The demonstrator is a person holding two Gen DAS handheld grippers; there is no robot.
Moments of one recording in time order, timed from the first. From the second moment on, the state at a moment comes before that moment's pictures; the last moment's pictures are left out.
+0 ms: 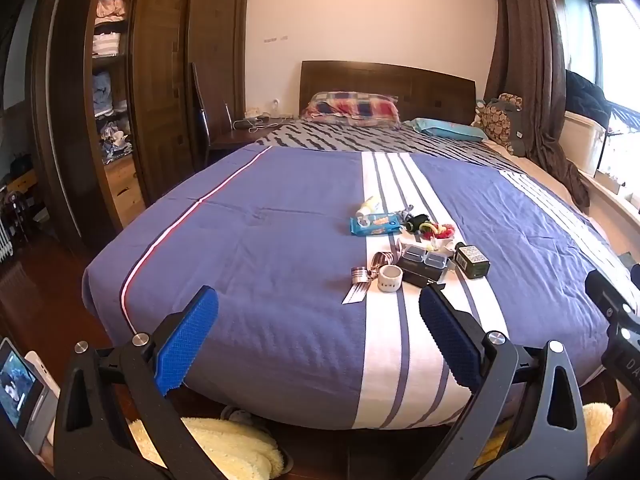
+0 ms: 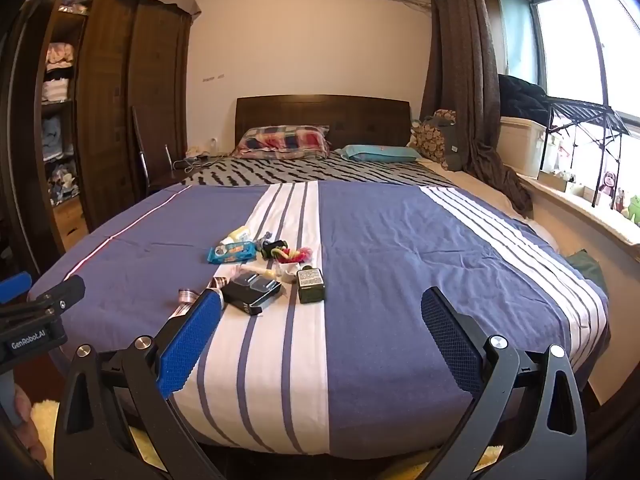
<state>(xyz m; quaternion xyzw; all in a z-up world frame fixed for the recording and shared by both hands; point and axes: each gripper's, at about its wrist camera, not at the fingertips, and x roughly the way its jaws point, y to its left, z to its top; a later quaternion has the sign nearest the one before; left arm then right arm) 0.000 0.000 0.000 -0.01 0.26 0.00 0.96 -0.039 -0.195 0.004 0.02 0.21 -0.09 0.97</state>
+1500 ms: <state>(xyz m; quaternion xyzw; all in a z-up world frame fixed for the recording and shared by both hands) -0.002 -0.004 0.008 0.00 0.25 0.01 0.97 -0.041 -0.197 0.008 0.02 0.21 -0.08 0.98</state>
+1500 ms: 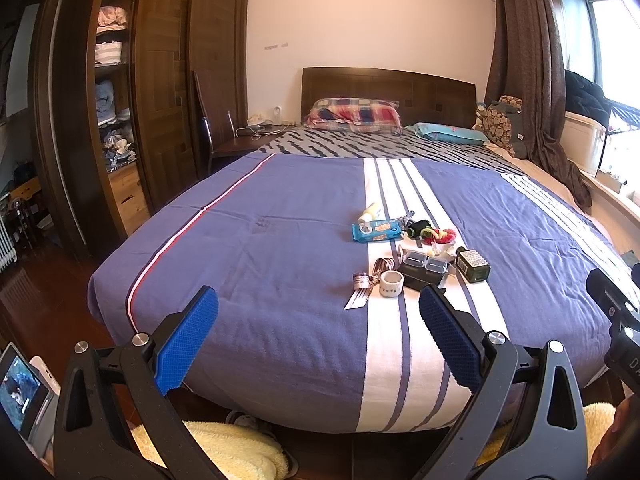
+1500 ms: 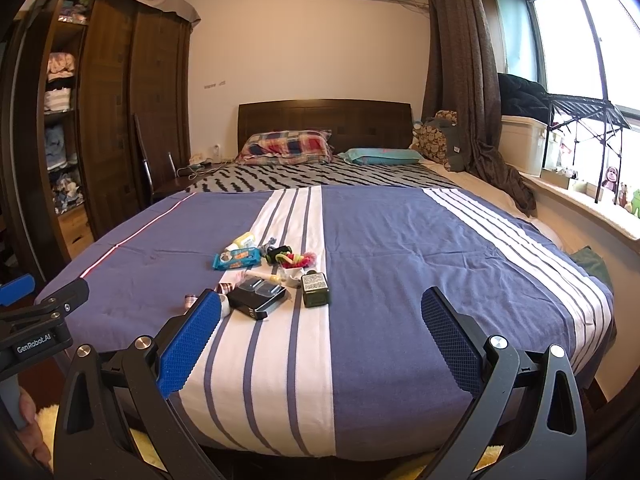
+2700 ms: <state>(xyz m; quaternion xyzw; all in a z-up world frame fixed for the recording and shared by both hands) 0.005 -0.002 -0.001 0.00 0.27 0.01 0.96 -0.035 -0.196 -0.003 0.03 0.21 -0.08 0.97</state>
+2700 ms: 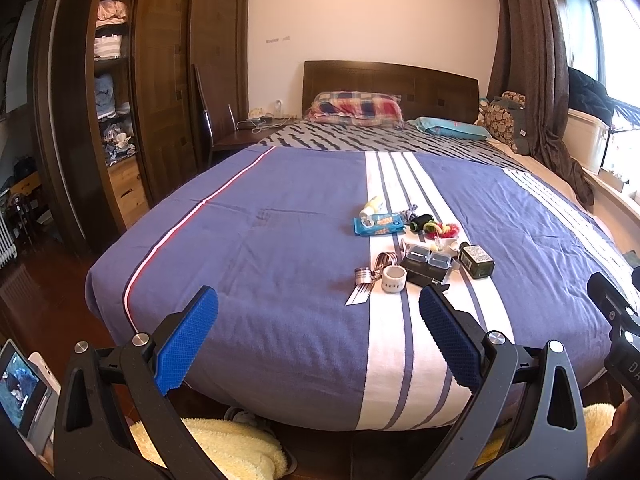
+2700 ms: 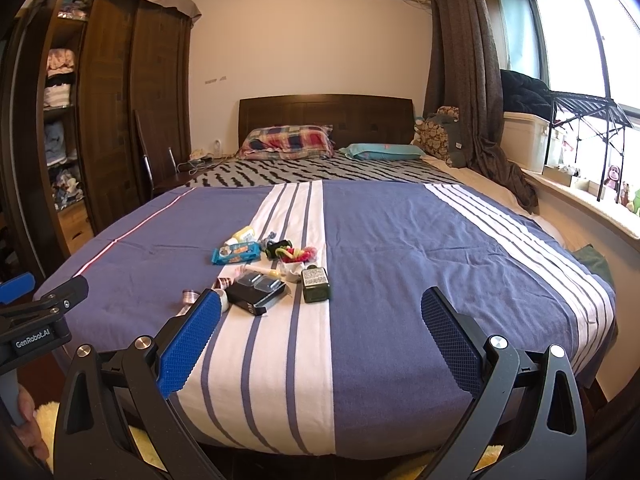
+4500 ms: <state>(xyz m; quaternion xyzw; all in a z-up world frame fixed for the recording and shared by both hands) 0.215 -0.073 -0.133 0.01 0.43 -0.12 0.89 0.201 -0.239 -0.129 0.04 0.39 -0.02 0.92</state>
